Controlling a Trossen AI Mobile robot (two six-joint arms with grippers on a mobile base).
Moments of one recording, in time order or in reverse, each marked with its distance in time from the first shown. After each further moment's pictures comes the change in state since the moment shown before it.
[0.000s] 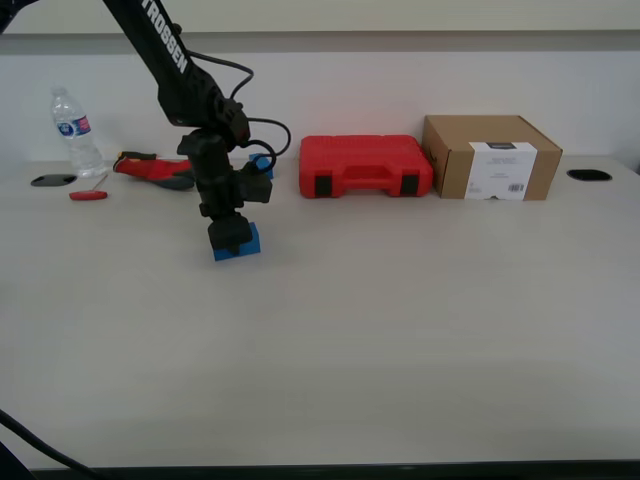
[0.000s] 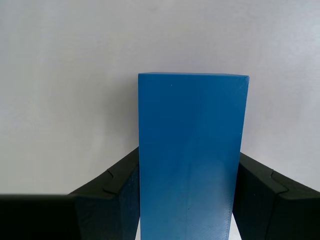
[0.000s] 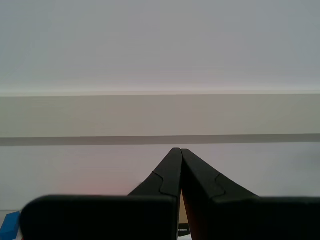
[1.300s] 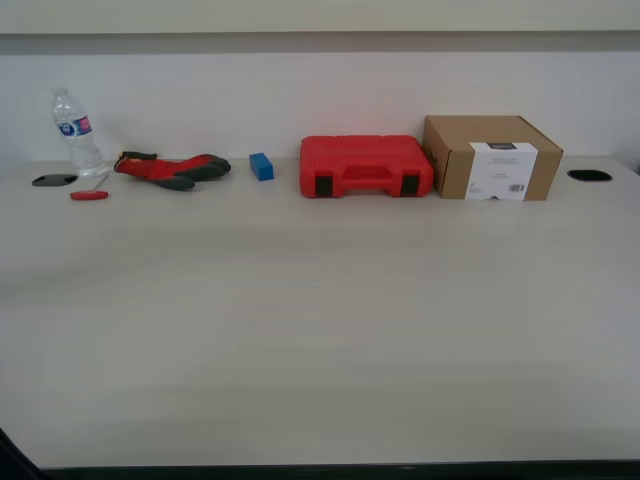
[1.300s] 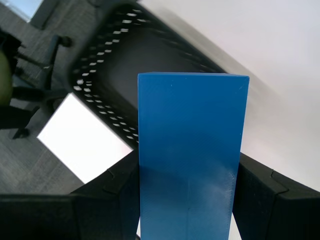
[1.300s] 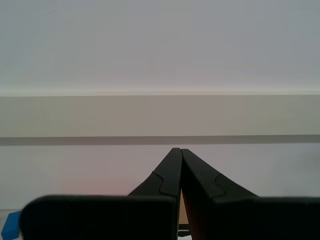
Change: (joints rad) arm 0 0.001 0.000 0.000 0.000 -0.001 0.000; arm 1 1.033 -0.808 -0.660 0.114 -0.159 -0.847
